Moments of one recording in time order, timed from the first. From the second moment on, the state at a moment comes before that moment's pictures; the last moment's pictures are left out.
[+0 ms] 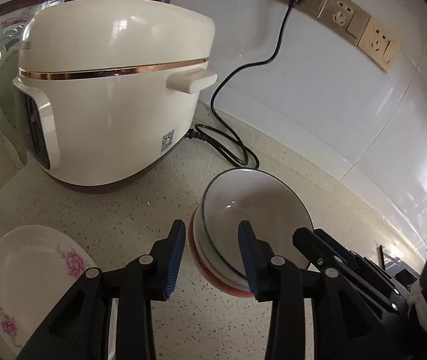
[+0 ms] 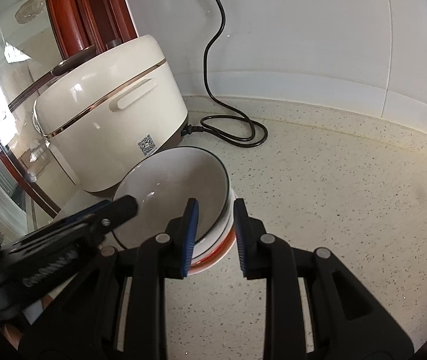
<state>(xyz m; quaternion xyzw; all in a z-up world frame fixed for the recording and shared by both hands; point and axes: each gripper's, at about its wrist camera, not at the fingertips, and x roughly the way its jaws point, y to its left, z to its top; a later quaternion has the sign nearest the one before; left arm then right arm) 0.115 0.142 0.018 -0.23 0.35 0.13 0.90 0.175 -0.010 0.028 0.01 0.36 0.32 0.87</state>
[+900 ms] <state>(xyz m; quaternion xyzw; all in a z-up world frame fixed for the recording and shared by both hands) 0.119 0.142 0.010 -0.24 0.36 0.13 0.89 0.177 -0.010 0.025 0.01 0.37 0.32 0.87</state>
